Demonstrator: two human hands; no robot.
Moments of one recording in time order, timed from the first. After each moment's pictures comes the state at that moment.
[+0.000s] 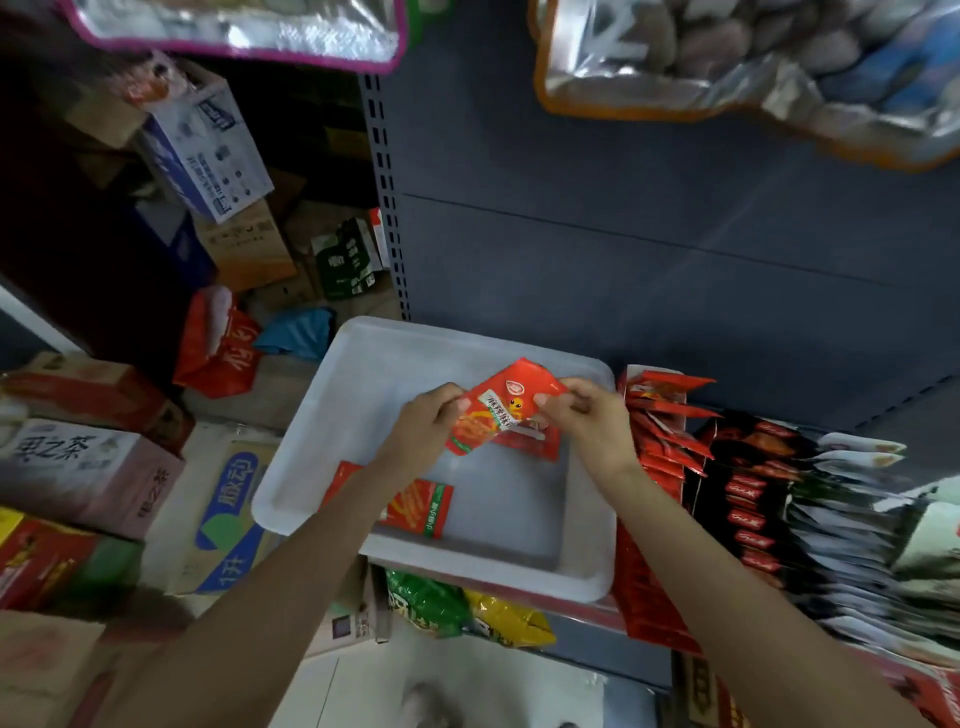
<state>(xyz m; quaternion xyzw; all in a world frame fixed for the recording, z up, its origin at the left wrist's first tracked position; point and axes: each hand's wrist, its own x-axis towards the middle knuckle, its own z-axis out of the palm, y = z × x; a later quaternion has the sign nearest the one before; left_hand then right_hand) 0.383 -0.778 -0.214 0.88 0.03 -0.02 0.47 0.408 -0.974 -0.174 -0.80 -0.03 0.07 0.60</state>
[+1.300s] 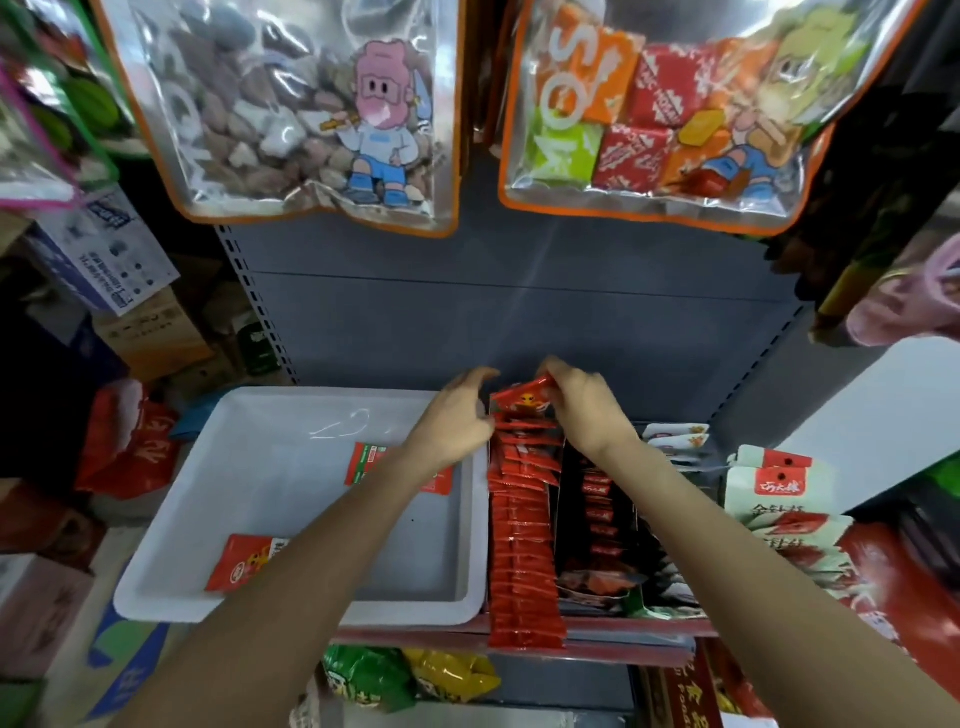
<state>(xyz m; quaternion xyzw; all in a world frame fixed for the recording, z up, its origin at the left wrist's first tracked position) 0.432 -0.941 -0.131 0.92 -0.08 -0.05 0.38 0.440 -1.108 -0.112 -0.97 -0.11 -0.02 0.22</state>
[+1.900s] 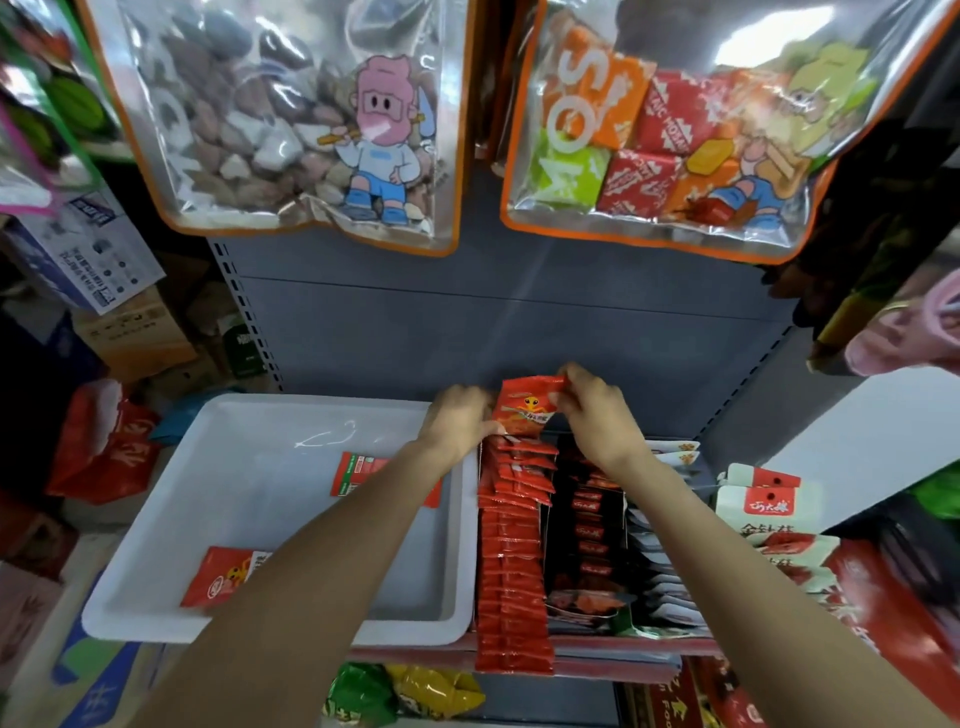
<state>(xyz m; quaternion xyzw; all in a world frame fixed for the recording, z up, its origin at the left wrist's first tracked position) 0.466 -0.954 -0.153 0.96 -0.08 -0.04 0.26 0.432 -1.120 -0.096 -0.94 -0.07 -0.02 0.33</state>
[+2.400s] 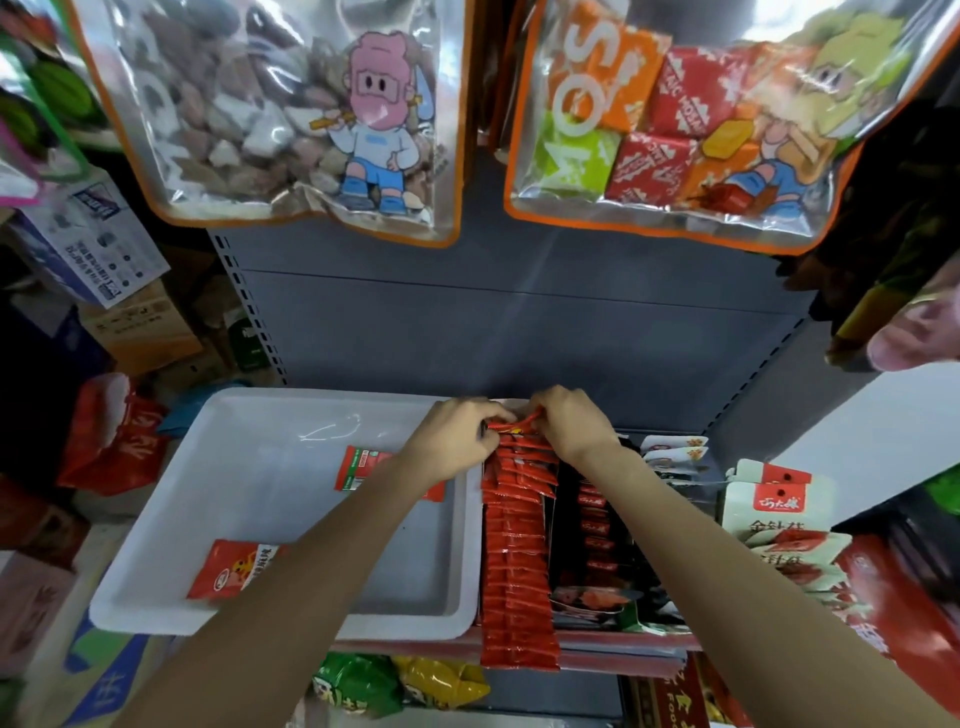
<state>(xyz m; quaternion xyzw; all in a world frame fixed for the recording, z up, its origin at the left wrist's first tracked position) 0.437 -0.940 -0.147 0.94 -0.16 -0.04 0.31 0.451 -1.101 -0.126 -0.98 -0.07 0.09 0.17</state>
